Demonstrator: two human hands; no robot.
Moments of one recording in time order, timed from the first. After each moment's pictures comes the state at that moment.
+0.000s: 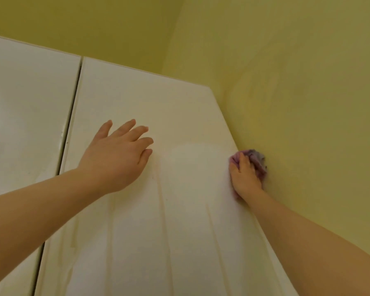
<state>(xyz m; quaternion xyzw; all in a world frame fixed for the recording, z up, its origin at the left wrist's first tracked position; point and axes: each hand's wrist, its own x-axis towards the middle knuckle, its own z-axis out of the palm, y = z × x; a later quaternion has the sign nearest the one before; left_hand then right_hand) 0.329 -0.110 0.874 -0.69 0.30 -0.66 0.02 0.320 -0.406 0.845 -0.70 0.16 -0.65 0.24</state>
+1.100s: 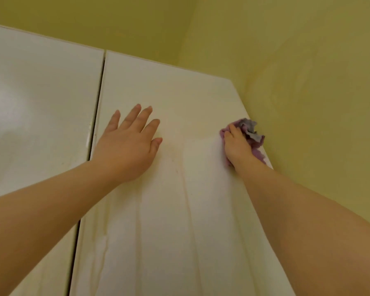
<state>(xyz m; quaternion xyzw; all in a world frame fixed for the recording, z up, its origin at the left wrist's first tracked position) 0.346 -0.096 0.882 -0.71 0.25 -0.66 0.00 0.337 -0.347 0.909 -0.65 -0.03 -0.69 0.32</state>
